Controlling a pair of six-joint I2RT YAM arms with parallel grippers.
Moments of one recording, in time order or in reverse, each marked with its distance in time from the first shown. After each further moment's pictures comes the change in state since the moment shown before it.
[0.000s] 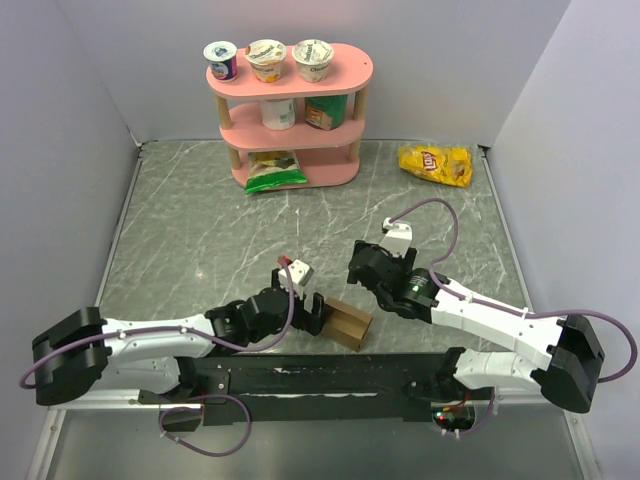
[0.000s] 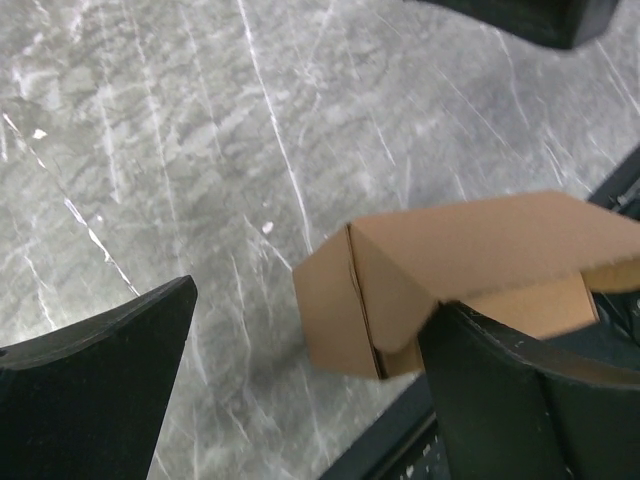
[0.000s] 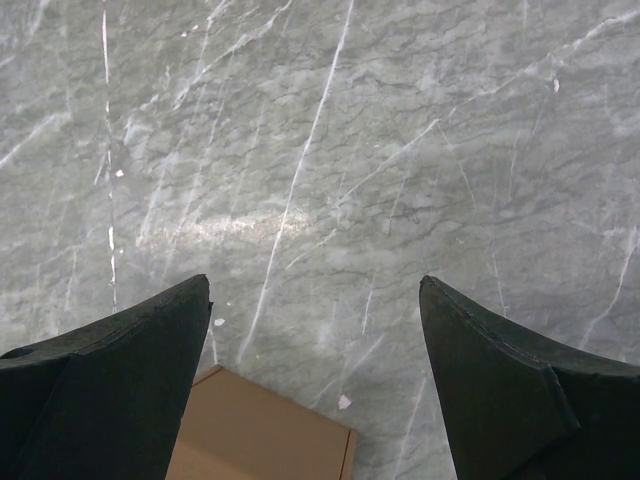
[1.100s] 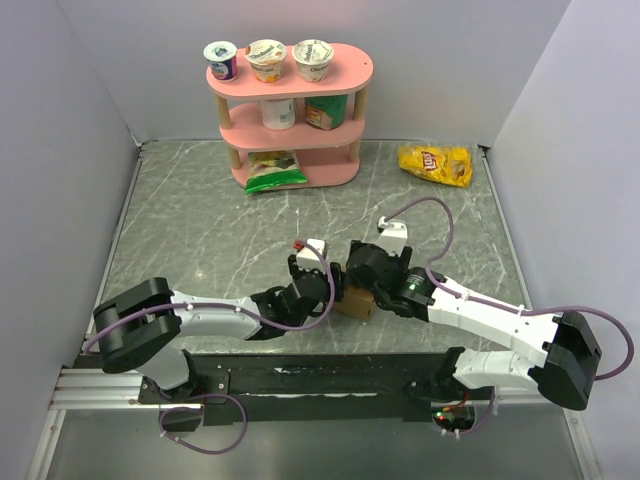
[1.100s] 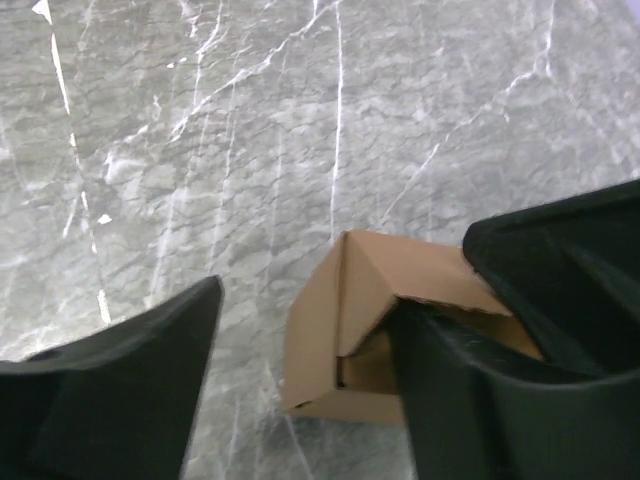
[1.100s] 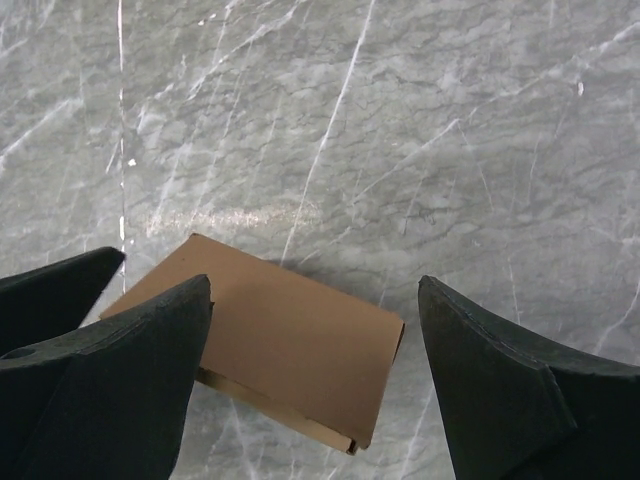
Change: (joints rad) left arm -0.002 0.376 0.234 0.129 -0.346 -0.129; right arm -0.002 0.021 0.012 0.023 -0.031 -0.028
